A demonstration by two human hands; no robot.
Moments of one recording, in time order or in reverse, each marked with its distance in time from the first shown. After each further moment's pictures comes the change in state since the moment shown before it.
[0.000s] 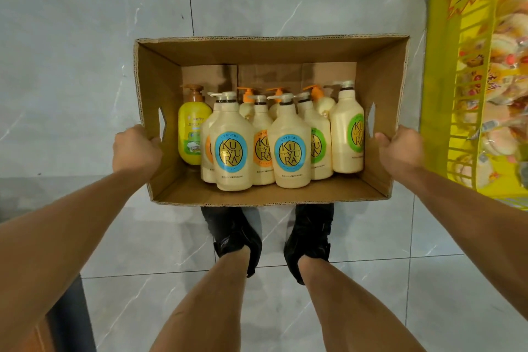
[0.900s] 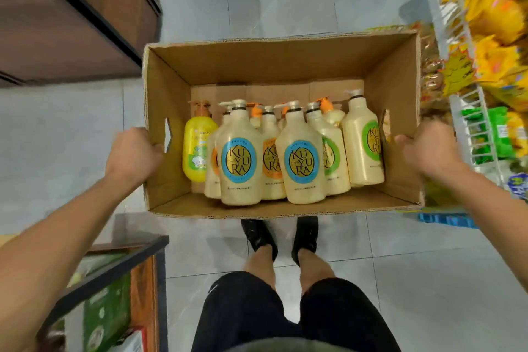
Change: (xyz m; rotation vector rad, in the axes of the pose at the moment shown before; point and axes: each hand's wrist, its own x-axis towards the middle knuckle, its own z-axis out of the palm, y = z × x) left_hand -0.229 0.023 -0.487 -0.101 0.185 0.263; right_hand -0.266 -0.106 -0.462 -0.009 0.169 -0.204
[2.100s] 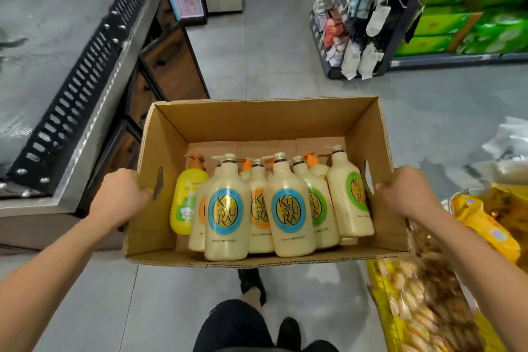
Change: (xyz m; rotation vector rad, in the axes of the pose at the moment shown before) left_hand 0.368 0.201 -0.283 -0.012 0.167 -0.003; right_hand 0.361 -0.267 -0.239 0.118 0.073 -0.066
